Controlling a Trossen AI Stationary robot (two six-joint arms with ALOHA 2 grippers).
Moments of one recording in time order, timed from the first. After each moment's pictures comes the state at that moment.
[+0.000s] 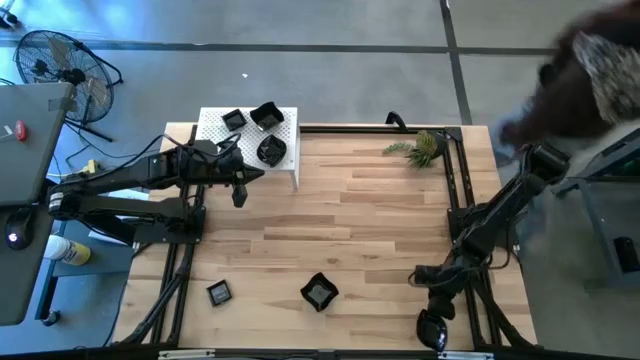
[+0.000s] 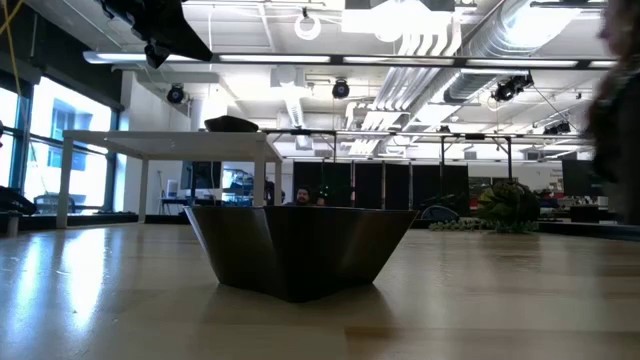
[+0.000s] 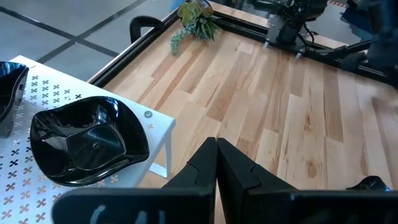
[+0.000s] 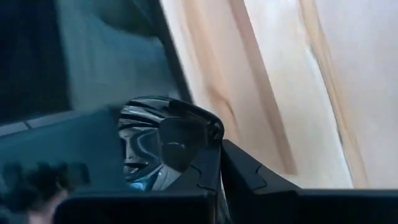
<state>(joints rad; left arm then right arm) 0.22 0.76 0.82 -0.51 -0.09 -0.19 0.85 1.18 0.45 0.00 -0.22 1.42</state>
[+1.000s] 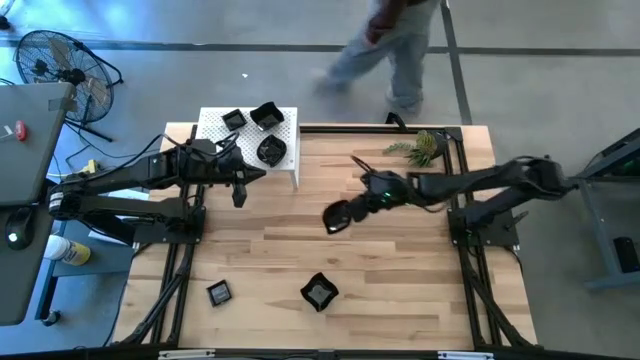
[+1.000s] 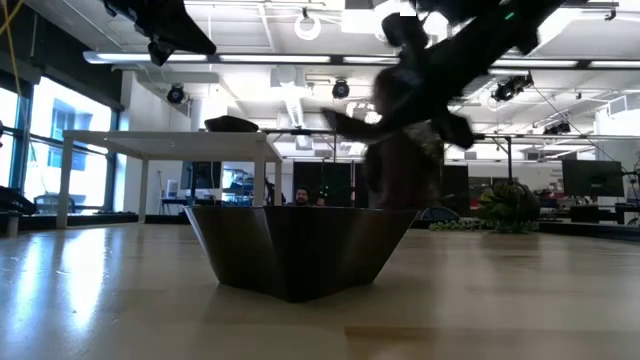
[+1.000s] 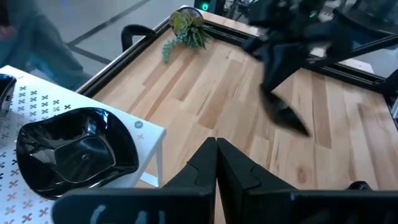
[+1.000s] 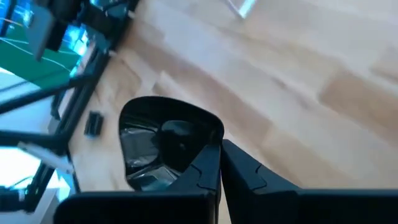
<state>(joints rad) 0.22 0.76 0.82 -0.47 -0.06 -0.19 -0.06 1.38 0.80 -0.07 0.00 0.99</state>
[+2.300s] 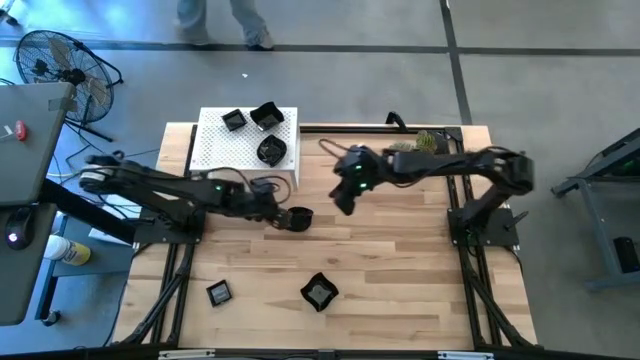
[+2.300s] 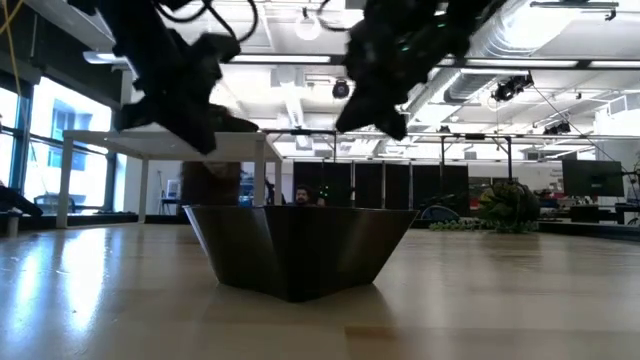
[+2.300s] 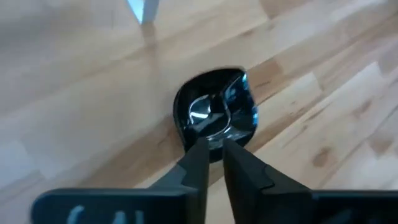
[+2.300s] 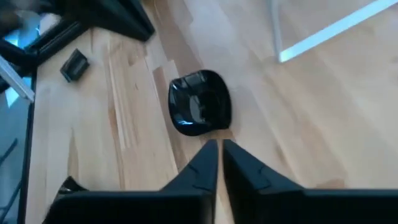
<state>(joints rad) -0.10 1.24 0.82 -0.54 -0.29 -1.13 -0.22 1.61 1.11 -0.23 -0.25 0.39</state>
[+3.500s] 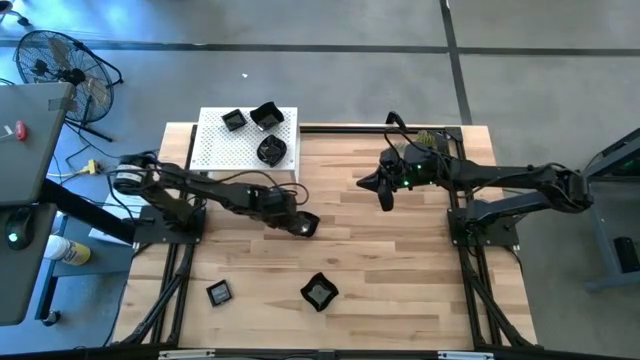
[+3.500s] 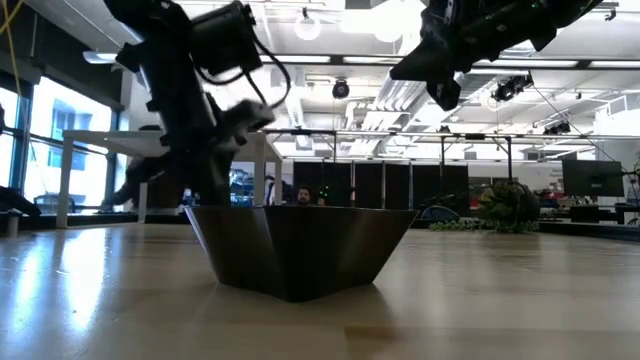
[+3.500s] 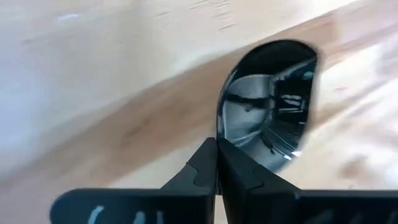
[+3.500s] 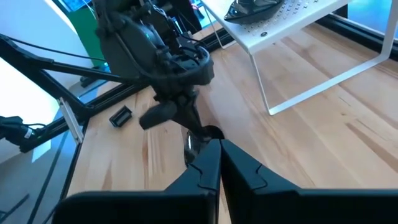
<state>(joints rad) -0.01 1.55 0.82 -0.35 -0.05 -1.21 -0.26 1.11 0.71 0.03 -0.23 0.39</state>
